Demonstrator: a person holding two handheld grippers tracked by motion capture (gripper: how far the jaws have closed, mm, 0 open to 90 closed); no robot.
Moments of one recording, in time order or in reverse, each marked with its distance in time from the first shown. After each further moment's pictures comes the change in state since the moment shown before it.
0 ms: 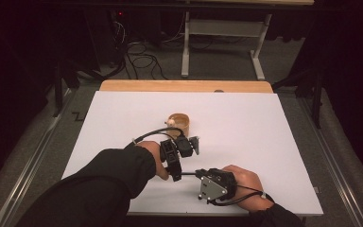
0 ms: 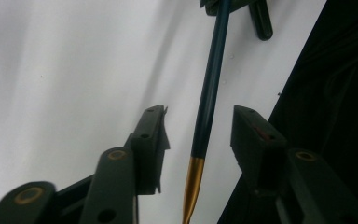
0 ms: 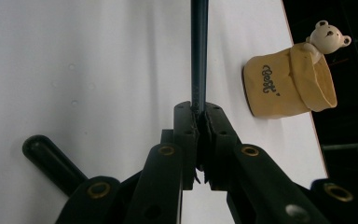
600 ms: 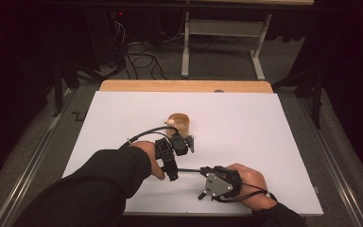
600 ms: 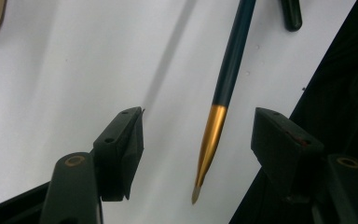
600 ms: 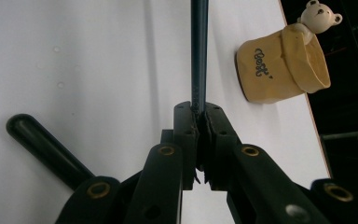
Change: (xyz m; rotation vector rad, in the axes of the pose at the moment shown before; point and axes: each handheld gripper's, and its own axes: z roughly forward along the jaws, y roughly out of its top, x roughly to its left) left arm 0.006 -0.010 -0.001 -0.007 0.058 -0.033; right arm -0.006 -0.011 -0.005 0.015 -0.007 0.041
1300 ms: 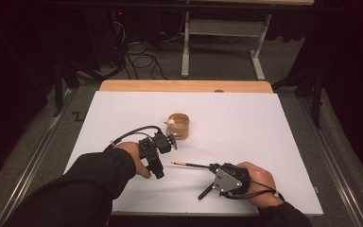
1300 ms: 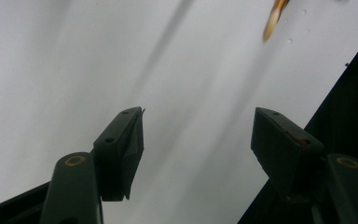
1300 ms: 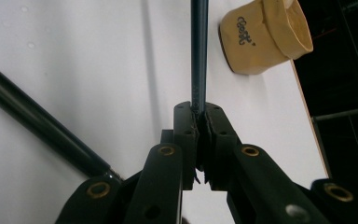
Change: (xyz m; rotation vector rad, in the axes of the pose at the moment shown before) left arm 0.021 -0.037 0.005 -0.018 0.012 -0.088; right arm -0.008 -0.021 -0.009 0.050 -0.034 0.036
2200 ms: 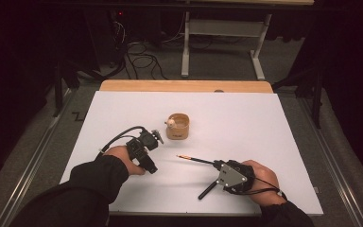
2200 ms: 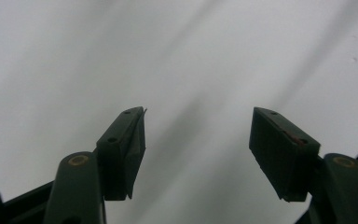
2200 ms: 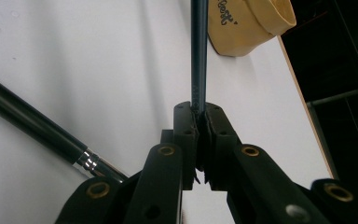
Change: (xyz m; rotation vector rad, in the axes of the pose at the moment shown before) left arm 0.028 -0.032 0.021 -0.150 0.041 -0.221; right arm -0.007 -0.009 -0.001 0.012 -0.026 0.085
